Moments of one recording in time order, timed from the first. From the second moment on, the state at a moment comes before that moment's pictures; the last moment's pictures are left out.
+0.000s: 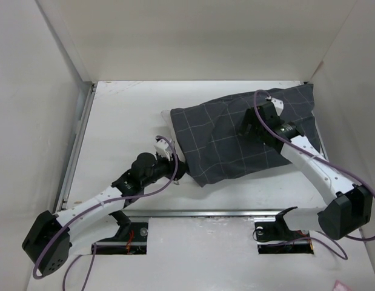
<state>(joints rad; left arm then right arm) -0.73 0.89 0.38 0.23 0.13 -0.42 0.42 1.29 1.16 -0.72 0.39 0.65</state>
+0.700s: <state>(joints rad) -0.79 1.01 0.48 0.29 0.23 -0.36 0.40 1.35 1.16 -0.66 0.38 0.65</state>
